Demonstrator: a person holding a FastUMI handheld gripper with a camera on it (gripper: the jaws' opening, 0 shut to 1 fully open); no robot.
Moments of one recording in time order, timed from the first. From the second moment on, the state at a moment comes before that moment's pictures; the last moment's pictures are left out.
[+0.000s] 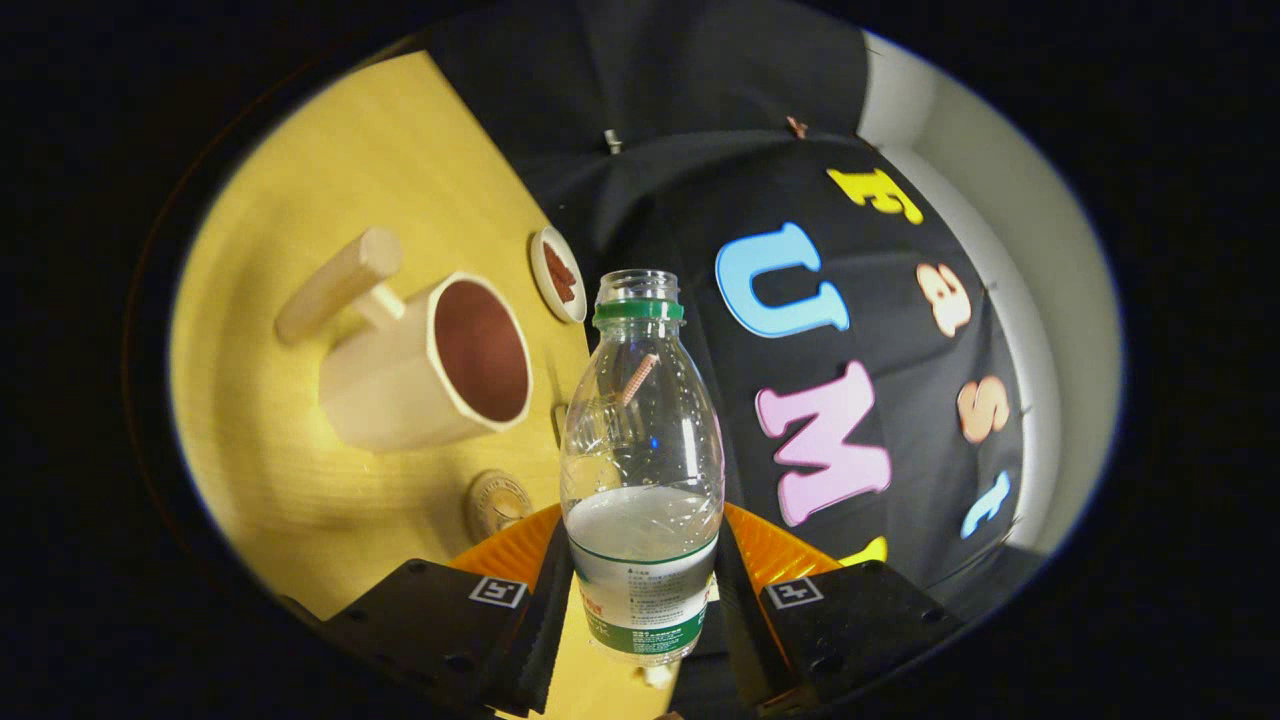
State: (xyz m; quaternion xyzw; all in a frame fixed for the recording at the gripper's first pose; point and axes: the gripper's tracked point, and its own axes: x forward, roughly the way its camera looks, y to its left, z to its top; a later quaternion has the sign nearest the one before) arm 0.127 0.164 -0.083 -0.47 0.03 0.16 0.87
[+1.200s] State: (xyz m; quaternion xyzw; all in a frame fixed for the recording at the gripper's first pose) arm 0.215 0.148 -0.093 0.01 0.05 0.14 0.99
